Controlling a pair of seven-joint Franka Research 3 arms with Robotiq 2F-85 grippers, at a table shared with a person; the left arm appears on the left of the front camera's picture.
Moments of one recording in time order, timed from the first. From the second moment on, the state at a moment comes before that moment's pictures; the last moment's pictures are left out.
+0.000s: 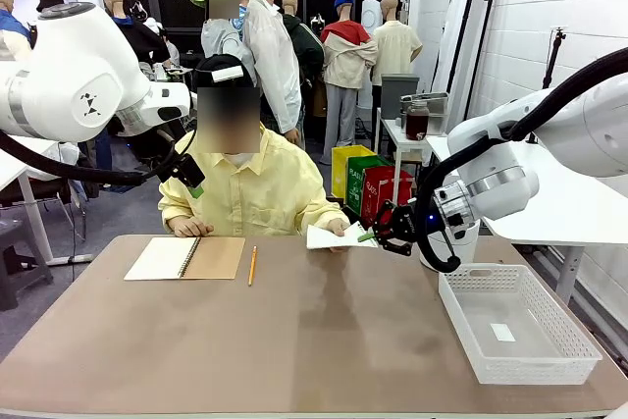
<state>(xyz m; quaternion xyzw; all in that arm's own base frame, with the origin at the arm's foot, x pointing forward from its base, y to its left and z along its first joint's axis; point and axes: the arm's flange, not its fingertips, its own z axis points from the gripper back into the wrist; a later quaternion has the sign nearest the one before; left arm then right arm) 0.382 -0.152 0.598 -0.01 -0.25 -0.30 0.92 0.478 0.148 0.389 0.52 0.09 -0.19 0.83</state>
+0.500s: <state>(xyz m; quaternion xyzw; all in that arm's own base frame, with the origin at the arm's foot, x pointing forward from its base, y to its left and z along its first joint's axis) 0.382 -0.152 0.598 -0.01 -0.25 -0.30 0.92 0.484 0.139 0.433 0.52 0.03 -0.12 0.85</state>
